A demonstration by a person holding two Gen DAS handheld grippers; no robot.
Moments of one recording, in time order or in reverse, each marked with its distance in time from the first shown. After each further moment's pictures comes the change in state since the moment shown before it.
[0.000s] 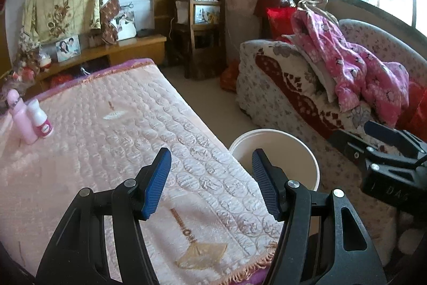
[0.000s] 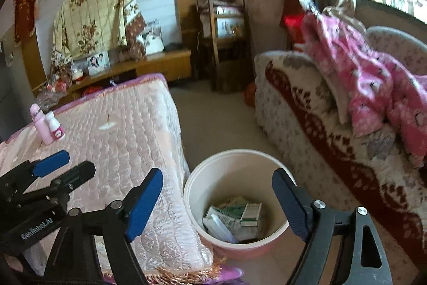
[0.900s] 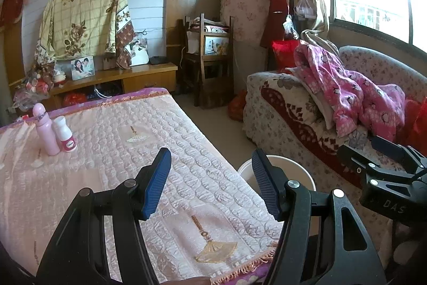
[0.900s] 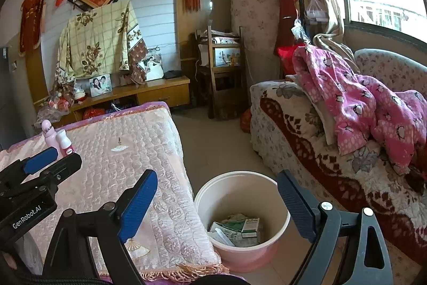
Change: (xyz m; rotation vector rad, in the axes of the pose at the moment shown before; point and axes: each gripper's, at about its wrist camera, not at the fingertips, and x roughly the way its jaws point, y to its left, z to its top) left arm -0.071 0.019 0.003 -0.023 -0.156 0.042; right arm -0.061 0.025 -0.002 0.000 -0.128 -0.032
